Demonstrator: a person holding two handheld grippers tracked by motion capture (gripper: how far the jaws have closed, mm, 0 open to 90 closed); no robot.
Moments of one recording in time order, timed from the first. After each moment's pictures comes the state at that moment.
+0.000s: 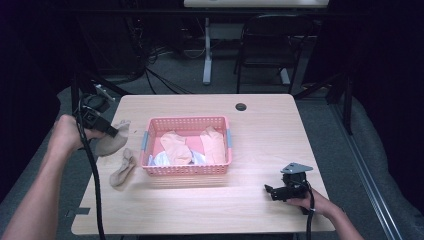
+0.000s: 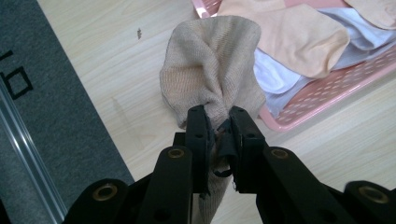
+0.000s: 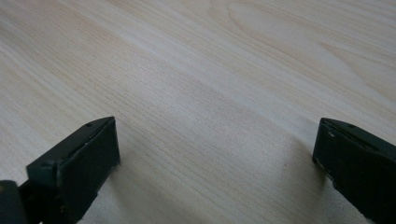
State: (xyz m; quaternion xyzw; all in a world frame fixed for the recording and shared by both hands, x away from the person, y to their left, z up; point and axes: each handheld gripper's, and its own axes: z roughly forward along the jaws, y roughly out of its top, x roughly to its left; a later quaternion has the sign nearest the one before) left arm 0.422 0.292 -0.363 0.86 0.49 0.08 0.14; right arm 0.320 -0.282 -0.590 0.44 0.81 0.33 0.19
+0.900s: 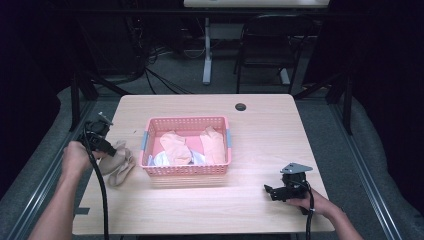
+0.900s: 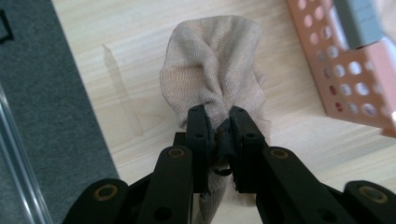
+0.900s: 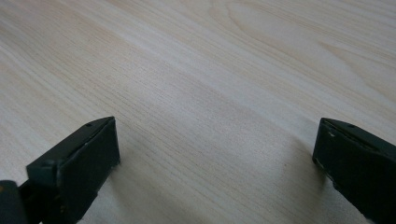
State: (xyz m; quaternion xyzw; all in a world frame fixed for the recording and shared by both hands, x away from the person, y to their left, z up) left arm 0.429 0.322 -0.472 0.81 0.57 0.06 0.12; right arm 0.320 -0.282 -0.590 0.44 0.81 0.34 0.18
